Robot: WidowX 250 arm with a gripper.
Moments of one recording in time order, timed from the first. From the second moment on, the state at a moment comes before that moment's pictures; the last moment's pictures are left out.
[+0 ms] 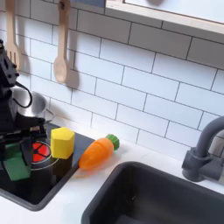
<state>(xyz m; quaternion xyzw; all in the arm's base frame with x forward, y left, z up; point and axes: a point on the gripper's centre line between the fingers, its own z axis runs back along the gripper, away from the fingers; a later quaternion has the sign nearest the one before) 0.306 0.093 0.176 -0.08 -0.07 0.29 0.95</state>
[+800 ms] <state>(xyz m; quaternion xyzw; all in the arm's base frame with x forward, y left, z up) 0.306 0.068 0.160 -0.06 -0.07 0.26 0.96</state>
